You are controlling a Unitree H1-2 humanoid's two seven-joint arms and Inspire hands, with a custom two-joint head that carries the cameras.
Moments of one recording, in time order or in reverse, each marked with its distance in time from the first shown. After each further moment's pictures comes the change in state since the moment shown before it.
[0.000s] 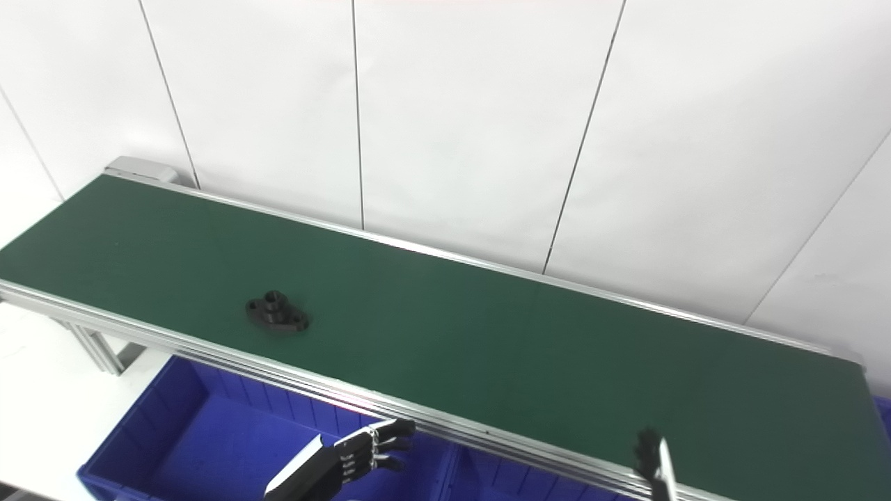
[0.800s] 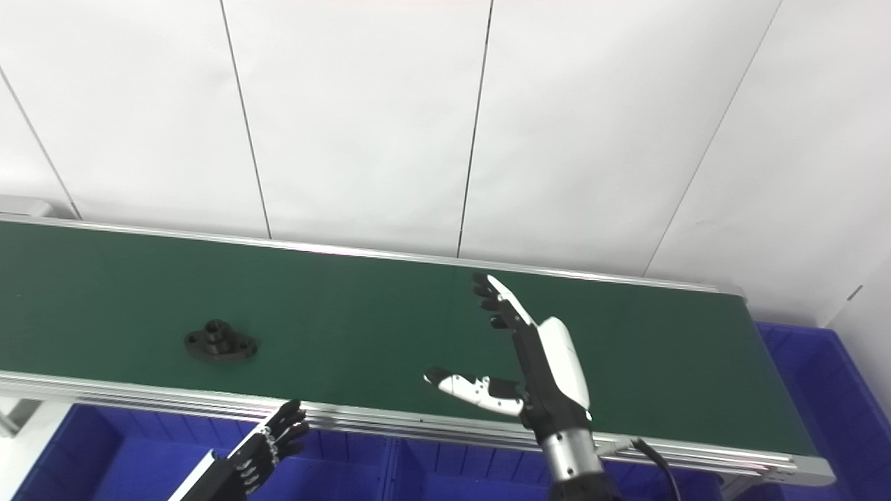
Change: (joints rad) left arm 0.001 0.018 0.131 0.003 -0.091 0.000 -0.143; right arm -0.315 0.086 0.074 -0.123 -0.219 0.466 0.180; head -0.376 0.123
